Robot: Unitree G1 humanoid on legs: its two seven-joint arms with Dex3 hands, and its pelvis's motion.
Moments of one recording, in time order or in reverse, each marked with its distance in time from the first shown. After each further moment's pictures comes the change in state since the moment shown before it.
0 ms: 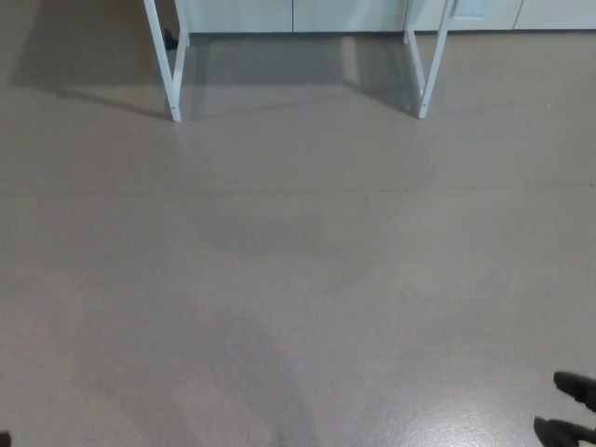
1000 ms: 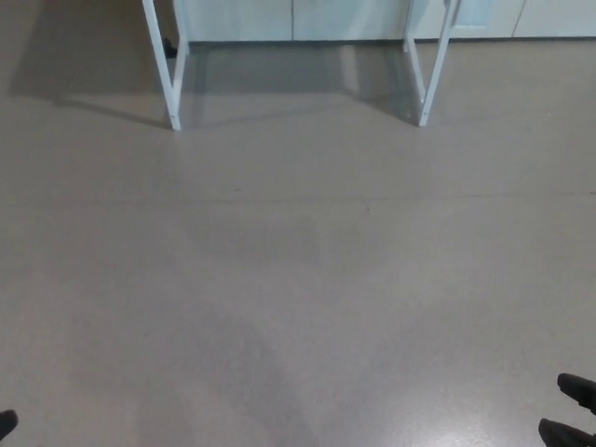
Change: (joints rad) left_arm -0.010 0.030 -0.017 0.057 -0.078 -0.028 -0.119; right_arm 0.049 0.011 -0.021 0.001 0.076 -0.015 0.059
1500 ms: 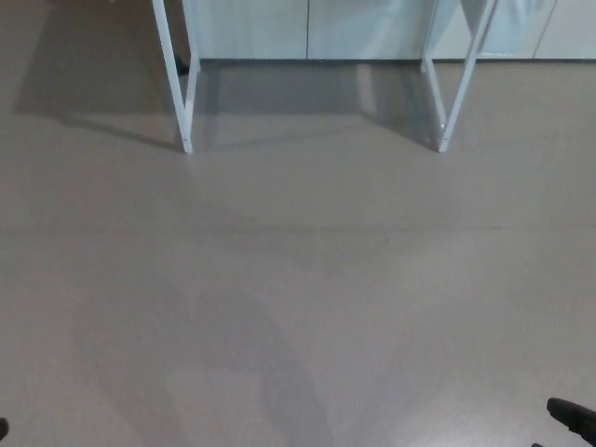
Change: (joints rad) left_arm 0.010 0.033 -0.028 -0.006 0.000 -0.005 0.012; right_arm 0.035 0.023 0.005 0.009 0.001 -0.018 -0.004
